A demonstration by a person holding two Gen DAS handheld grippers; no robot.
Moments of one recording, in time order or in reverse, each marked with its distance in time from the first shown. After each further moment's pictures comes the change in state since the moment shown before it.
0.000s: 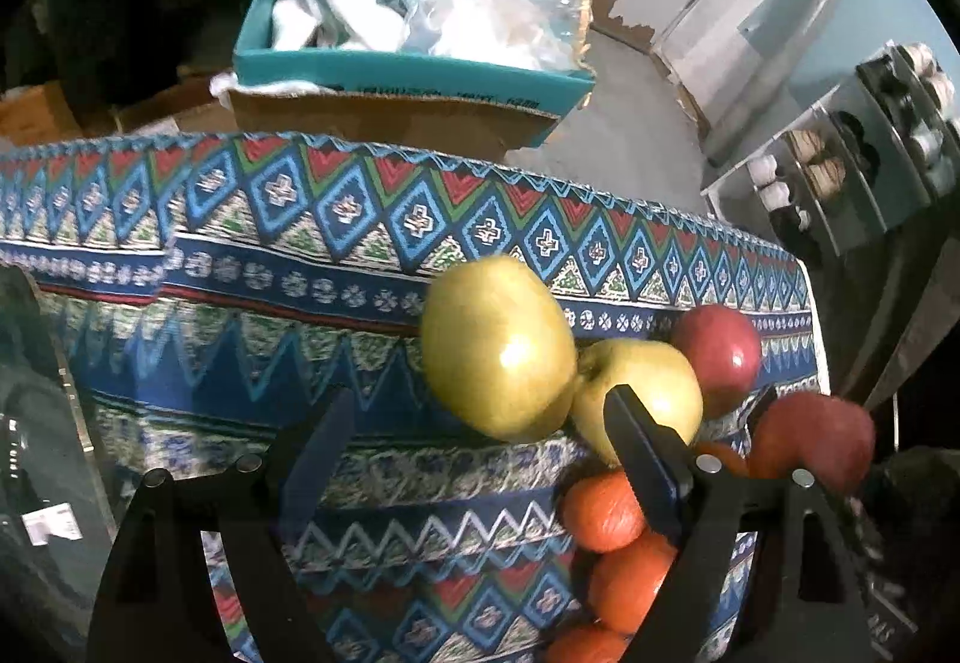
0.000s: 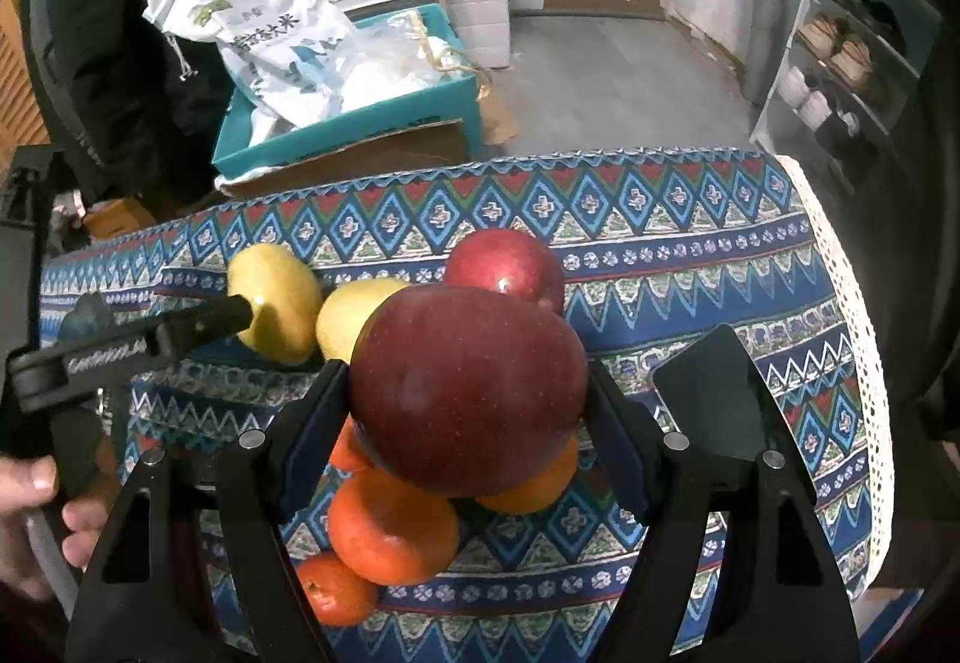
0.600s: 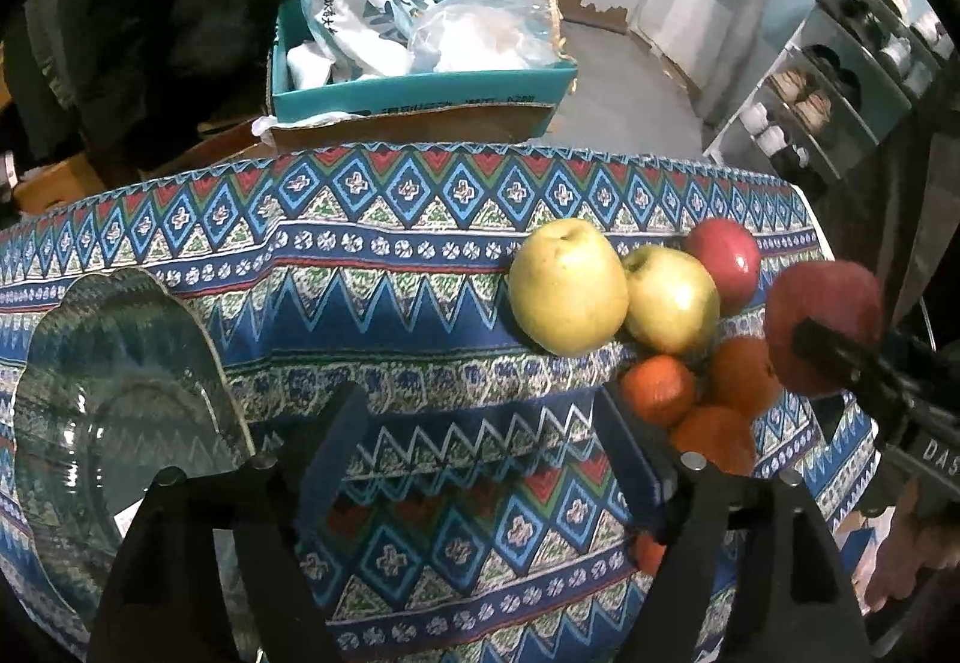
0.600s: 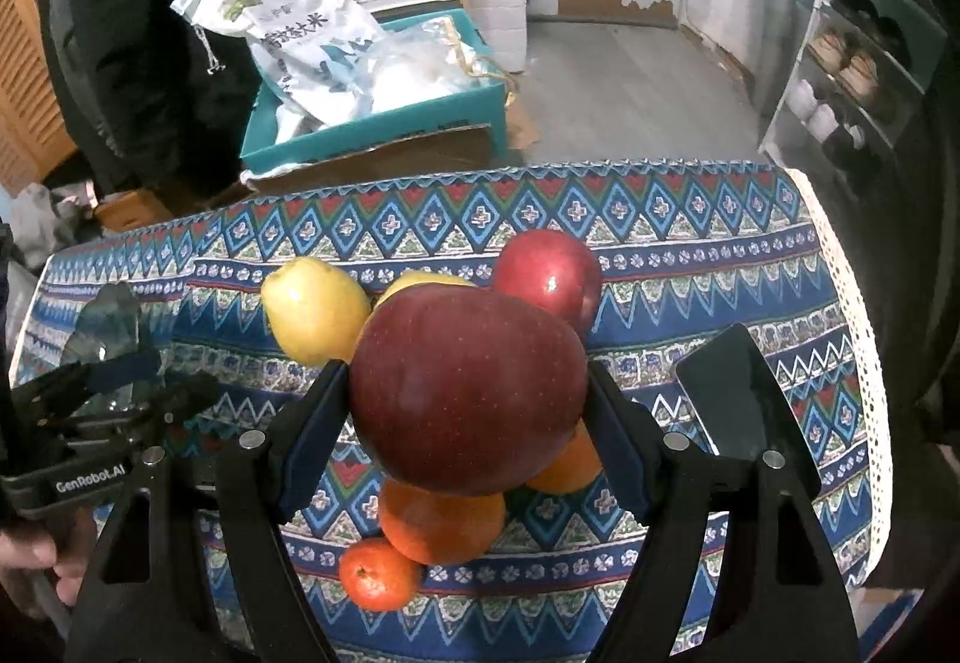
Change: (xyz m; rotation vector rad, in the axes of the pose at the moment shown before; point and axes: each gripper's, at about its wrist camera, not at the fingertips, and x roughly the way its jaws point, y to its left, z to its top) left arm -0.058 0.010 -0.041 0.184 -0.046 0.091; right arm -0.014 0.027 -0.003 -0.023 -0.003 0.010
